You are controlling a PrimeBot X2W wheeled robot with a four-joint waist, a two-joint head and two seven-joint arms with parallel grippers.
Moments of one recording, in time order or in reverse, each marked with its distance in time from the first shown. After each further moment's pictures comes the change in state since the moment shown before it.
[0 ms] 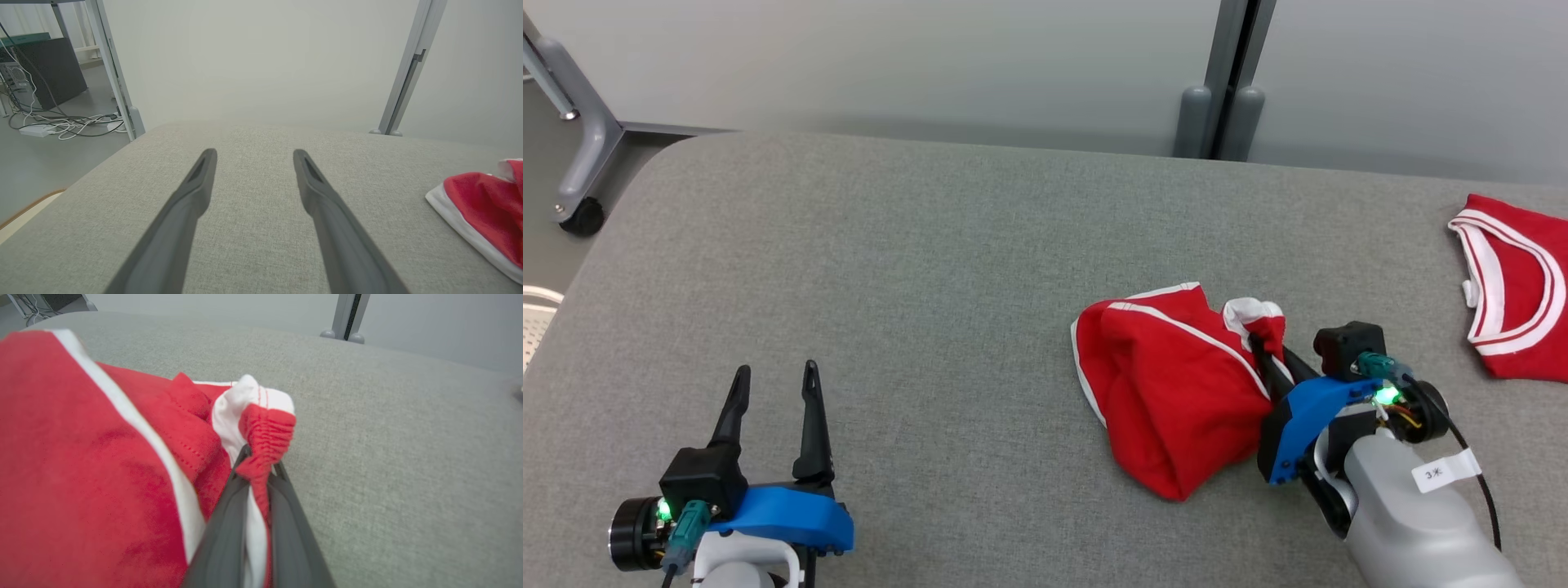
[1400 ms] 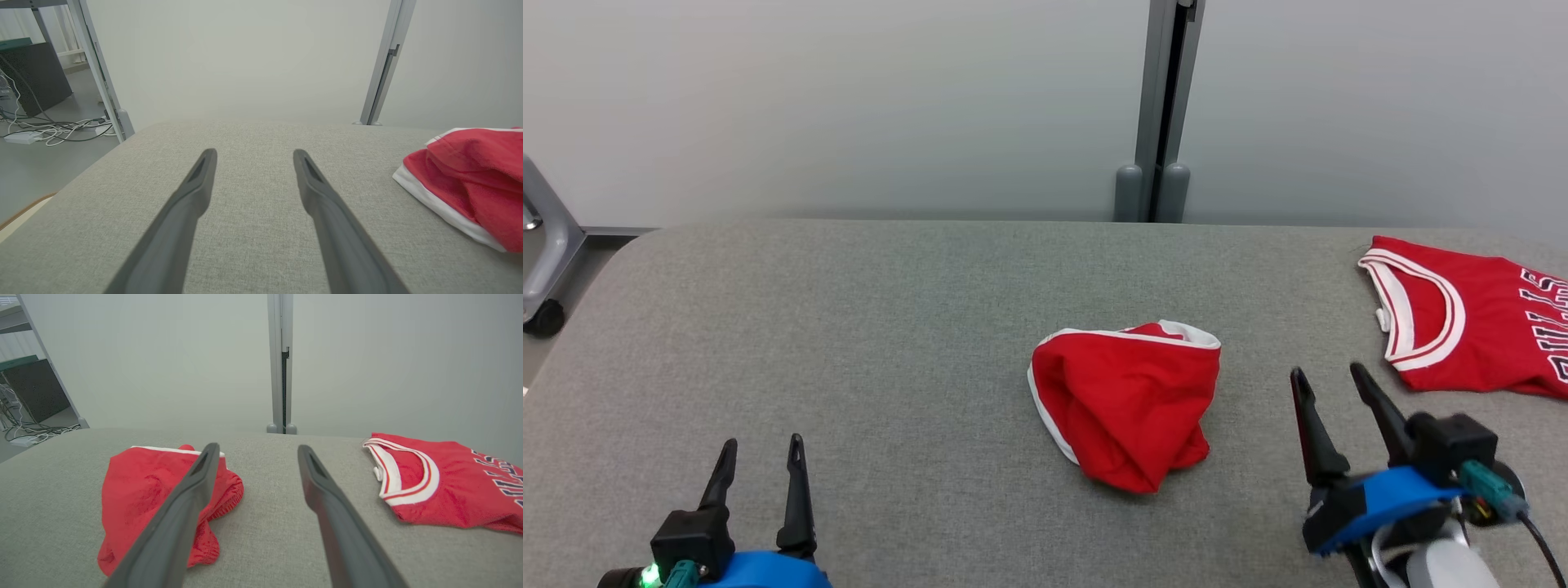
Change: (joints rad) left arm 0.141 0.042 0.014 -0.028 -0.002 0.005 0.030; right arm 0.558 0.060 -0.327 -0.829 -0.125 0.000 0.082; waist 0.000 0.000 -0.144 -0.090
